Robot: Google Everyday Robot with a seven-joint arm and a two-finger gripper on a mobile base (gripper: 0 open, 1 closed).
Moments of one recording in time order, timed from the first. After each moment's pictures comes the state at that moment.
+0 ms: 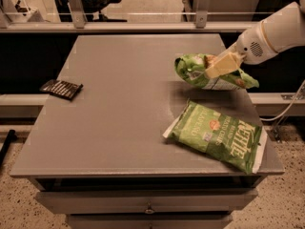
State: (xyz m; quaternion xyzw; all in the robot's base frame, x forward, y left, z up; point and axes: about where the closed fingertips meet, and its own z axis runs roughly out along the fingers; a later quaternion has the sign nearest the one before) arm 0.608 -0.197 0.904 -0.42 0.83 0.17 0.32
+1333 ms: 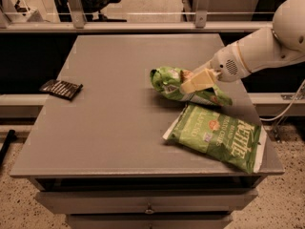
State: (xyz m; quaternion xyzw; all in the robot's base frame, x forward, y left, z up) arm 0.575 -0.126 0.873 -0.41 0.81 0.27 0.31
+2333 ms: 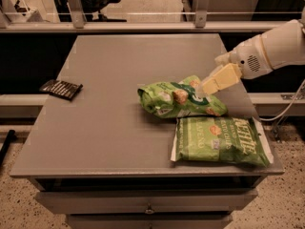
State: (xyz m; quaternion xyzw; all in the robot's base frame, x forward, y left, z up) arm 0.563 -0.158 0.898 -0.42 0.80 0.27 0.33
